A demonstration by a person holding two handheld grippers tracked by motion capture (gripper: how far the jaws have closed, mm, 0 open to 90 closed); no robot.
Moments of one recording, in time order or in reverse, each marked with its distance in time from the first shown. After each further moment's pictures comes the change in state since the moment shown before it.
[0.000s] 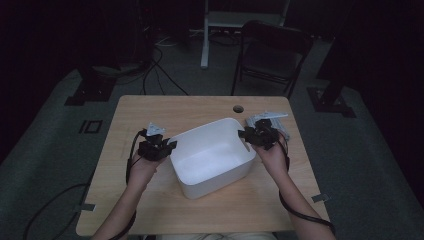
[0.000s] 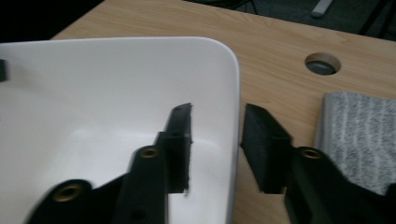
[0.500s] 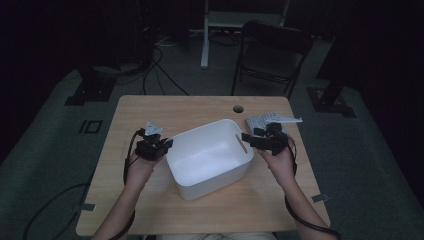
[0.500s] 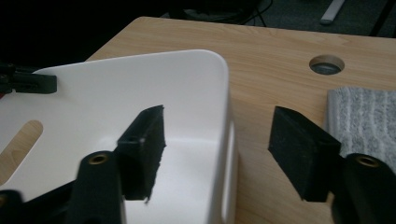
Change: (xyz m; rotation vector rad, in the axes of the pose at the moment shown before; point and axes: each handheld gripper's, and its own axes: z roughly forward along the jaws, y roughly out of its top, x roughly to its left) left arm 0.010 -0.004 -0.008 0.005 0.025 -0.005; right arm -0.002 -0.013 -0.031 -0.073 0.051 0.078
